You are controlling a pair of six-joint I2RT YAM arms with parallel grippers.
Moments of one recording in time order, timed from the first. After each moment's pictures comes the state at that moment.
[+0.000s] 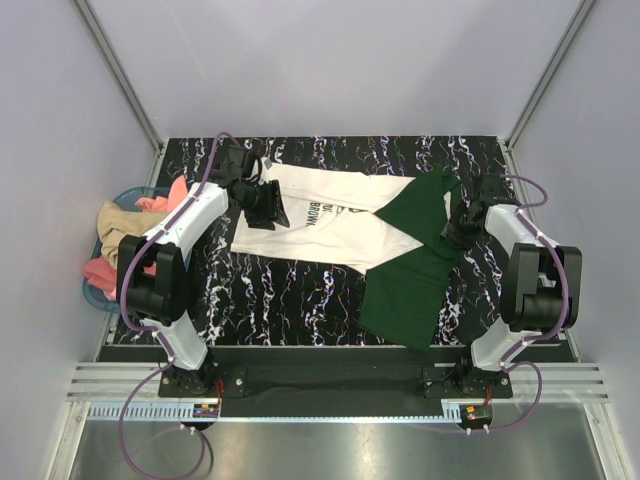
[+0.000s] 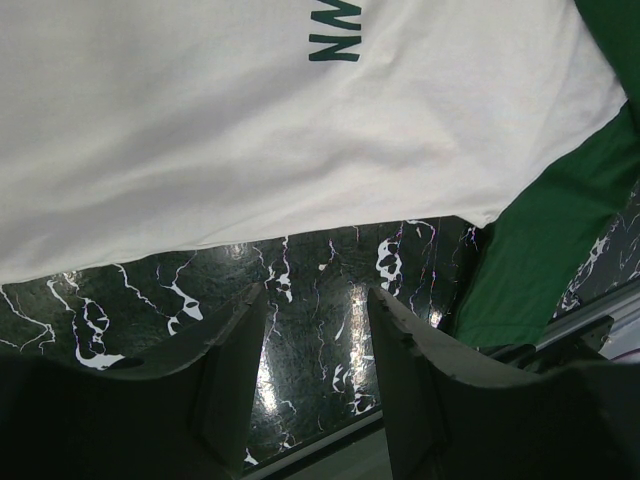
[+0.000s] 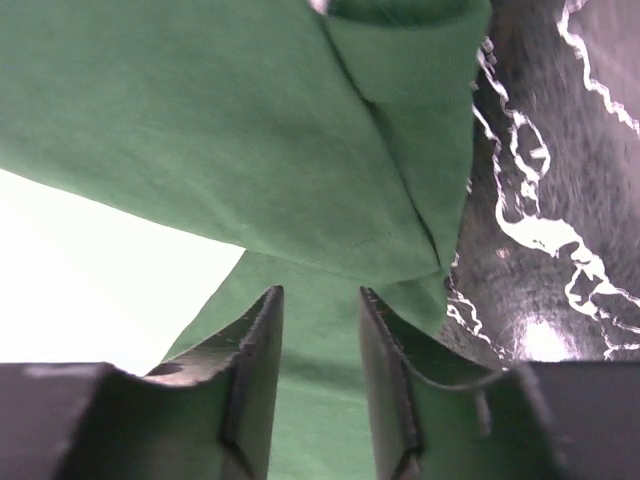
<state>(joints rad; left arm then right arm) -0.27 1.73 1.41 -0.75 0.36 -0.39 -0.09 1.66 1.10 -0.57 -0.11 0.45</state>
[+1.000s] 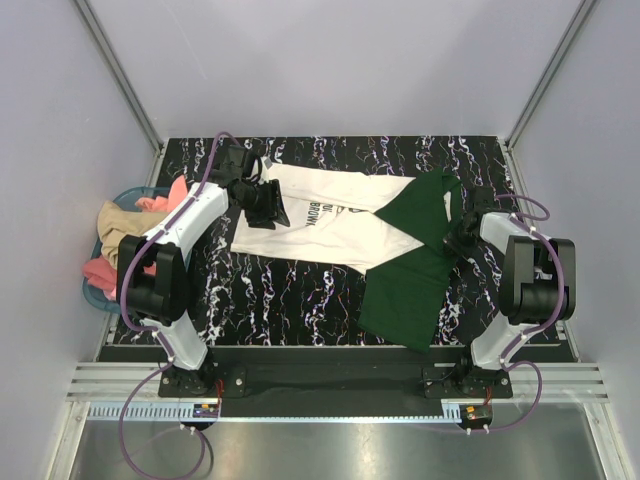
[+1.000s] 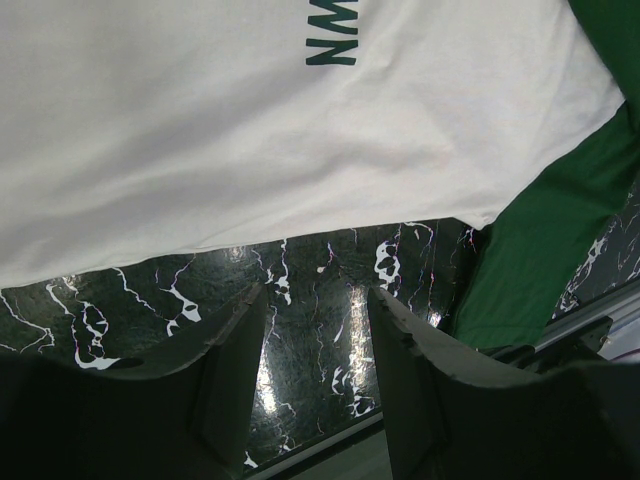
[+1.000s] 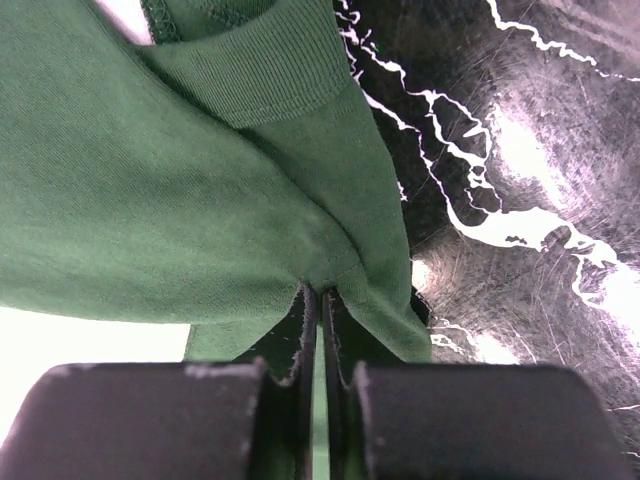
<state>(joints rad) -0.27 1.73 1.41 -0.75 0.36 -0.39 -0.09 1.71 0.99 -0.46 0.01 0.71</state>
